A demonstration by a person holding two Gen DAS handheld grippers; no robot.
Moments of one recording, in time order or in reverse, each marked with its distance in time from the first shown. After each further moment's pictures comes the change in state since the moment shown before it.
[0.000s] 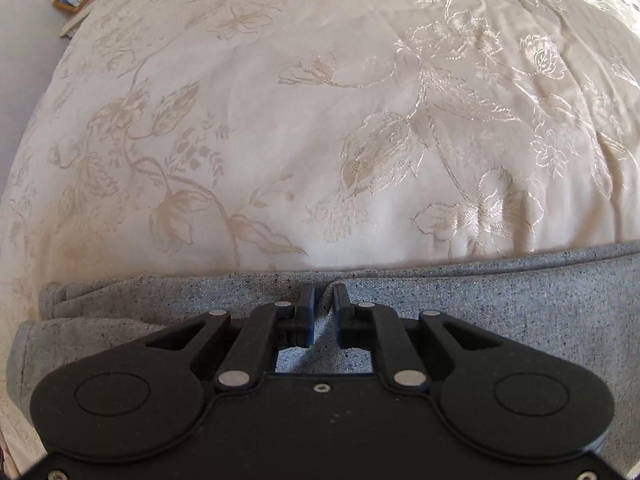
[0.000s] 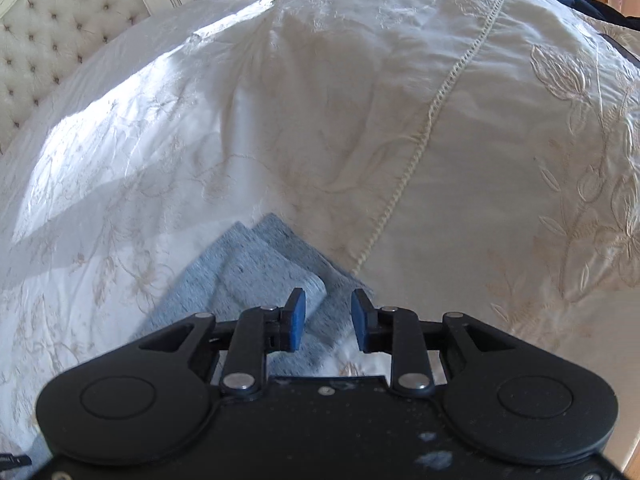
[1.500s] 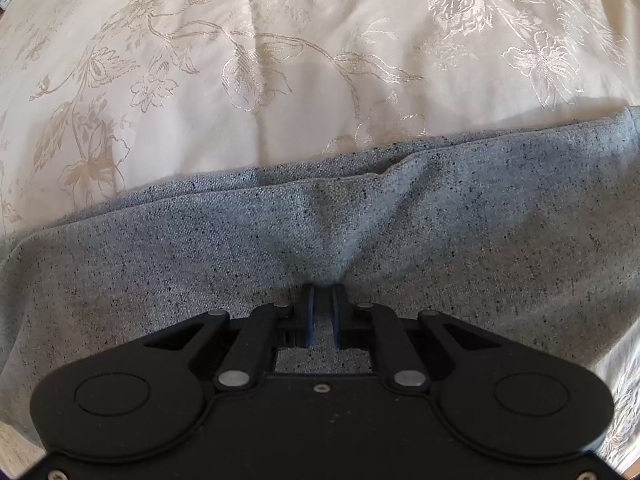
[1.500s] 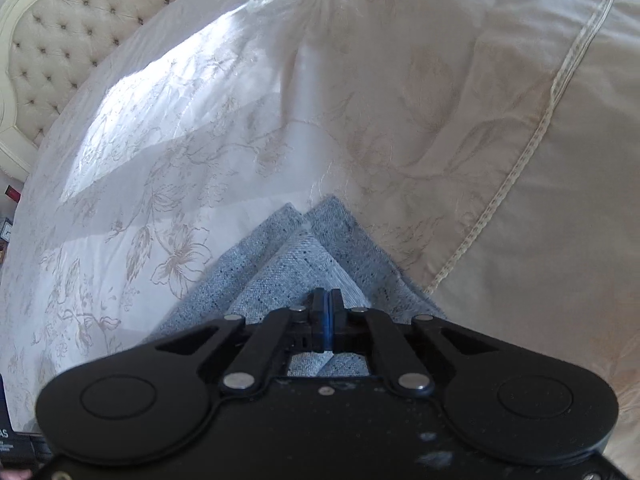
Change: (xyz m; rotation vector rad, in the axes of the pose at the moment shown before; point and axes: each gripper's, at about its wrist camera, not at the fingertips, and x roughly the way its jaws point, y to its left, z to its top) left arm -0.027 -0.212 -0.033 0.148 0.126 -0.178; right arm 0.036 -0.004 0.027 -0.105 0.075 0.205
